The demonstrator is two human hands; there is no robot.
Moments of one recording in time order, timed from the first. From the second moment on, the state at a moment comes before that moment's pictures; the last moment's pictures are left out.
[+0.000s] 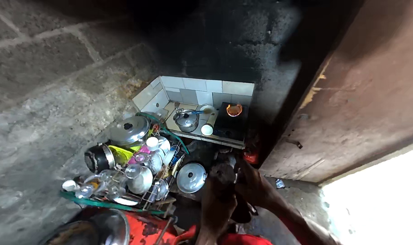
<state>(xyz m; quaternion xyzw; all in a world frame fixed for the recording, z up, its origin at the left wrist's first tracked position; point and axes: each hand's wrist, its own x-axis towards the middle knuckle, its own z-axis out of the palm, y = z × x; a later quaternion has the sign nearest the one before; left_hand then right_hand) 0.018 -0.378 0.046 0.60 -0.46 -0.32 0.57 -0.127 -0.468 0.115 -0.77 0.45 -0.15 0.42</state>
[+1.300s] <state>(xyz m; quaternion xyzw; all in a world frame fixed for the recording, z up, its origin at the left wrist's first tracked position) 0.018 -0.415 0.024 0.34 -0.69 -0.37 0.51 -0.157 -0.444 0.148 -0.71 0.43 -0.33 0.45</state>
